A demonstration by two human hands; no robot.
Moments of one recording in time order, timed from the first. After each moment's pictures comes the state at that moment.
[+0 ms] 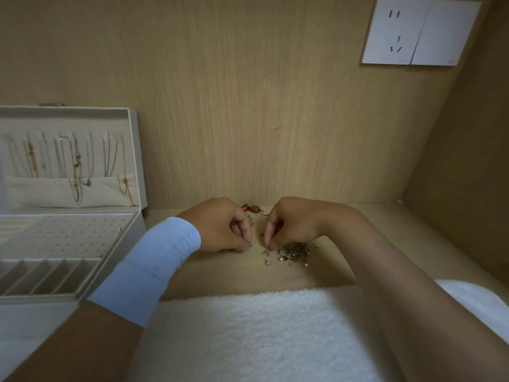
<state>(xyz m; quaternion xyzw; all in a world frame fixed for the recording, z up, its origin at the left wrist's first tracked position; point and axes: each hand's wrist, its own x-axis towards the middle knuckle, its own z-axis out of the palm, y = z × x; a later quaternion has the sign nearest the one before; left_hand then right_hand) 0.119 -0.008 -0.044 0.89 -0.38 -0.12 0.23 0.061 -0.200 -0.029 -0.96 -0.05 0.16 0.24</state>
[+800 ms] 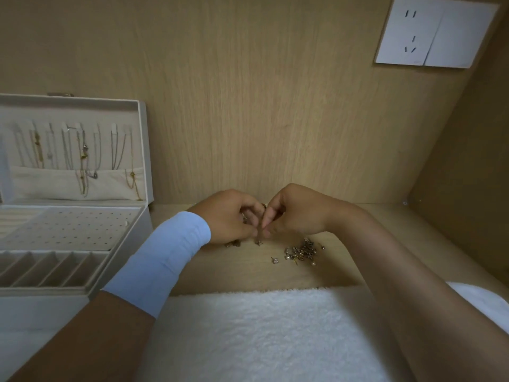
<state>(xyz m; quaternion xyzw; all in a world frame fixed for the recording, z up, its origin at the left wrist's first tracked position) 0.122 -0.009 -0.046 0.88 -0.37 -0.10 0.29 0.063 -0.189 -0.025 -0.95 -0.06 0.07 0.29</state>
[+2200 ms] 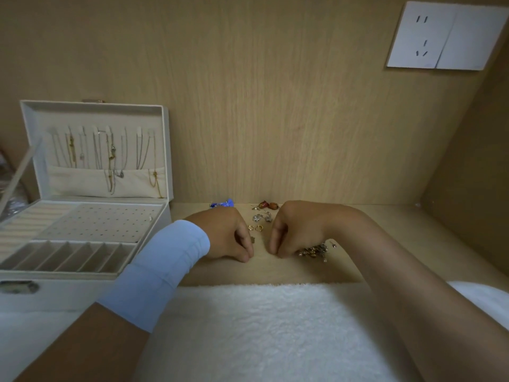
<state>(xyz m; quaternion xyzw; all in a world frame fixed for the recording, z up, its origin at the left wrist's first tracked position) 0.104 0.024 -0.046 0.91 -0.36 -0.16 0.15 0.054 -0.164 -0.025 -0.97 -0.07 0.18 0.18</state>
